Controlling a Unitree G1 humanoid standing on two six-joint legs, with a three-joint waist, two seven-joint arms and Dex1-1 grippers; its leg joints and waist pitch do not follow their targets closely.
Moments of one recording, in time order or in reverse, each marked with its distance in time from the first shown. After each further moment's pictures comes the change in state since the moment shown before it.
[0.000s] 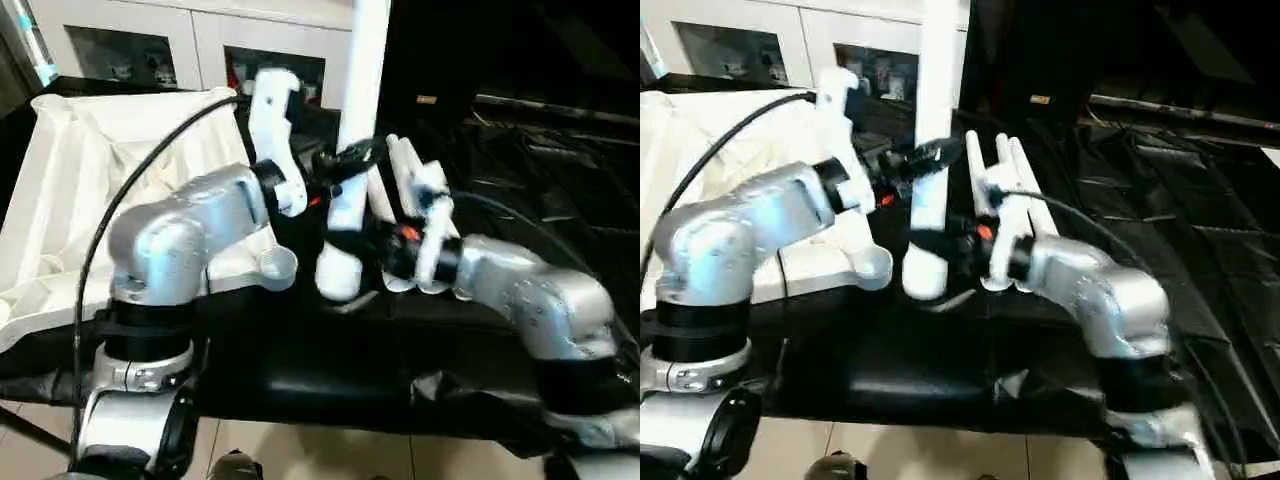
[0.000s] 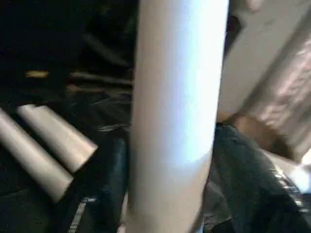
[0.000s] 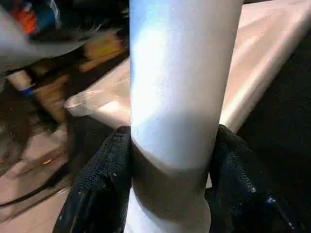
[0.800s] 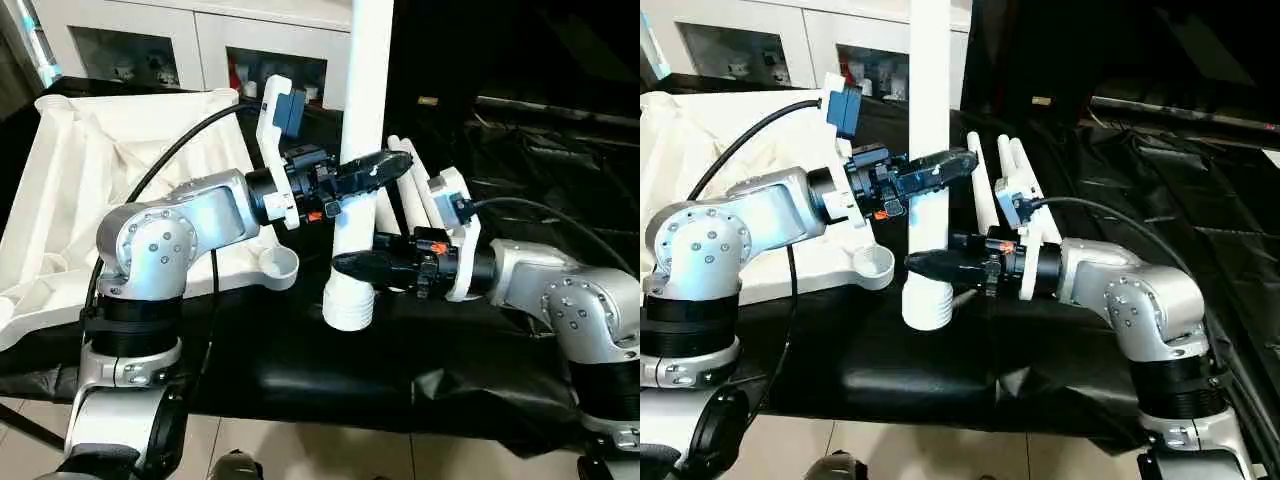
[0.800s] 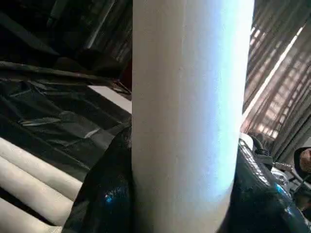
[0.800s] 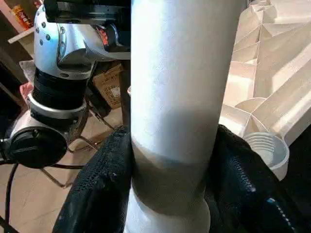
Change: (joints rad) left arm 0.001 0.050 -0.014 0.045 -0.080 0.044 -0.194; right arm 0.001 -0.091 -0.003 -0.027 0.116 0.059 0.174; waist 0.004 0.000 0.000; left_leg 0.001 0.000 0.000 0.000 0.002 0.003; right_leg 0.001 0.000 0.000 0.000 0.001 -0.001
